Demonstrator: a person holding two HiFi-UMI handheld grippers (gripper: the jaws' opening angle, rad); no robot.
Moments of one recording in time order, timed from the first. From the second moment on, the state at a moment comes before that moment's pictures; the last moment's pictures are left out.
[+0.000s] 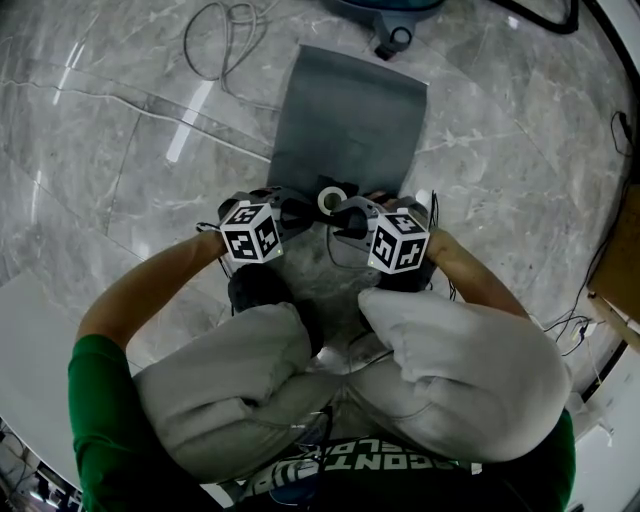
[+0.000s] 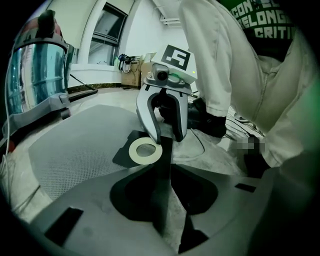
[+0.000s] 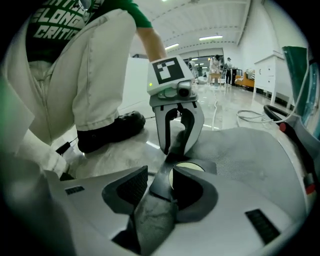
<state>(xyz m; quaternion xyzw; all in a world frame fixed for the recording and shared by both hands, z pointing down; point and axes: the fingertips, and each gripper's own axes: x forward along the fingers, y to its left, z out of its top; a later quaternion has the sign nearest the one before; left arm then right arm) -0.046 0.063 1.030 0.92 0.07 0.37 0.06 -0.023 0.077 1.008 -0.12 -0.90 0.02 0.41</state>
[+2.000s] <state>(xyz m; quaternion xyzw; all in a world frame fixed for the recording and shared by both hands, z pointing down) -0.009 -0.084 0.952 0.95 -0.03 0.29 0.09 0.019 -0.077 0.955 0.14 -0.93 0.09 0.32</state>
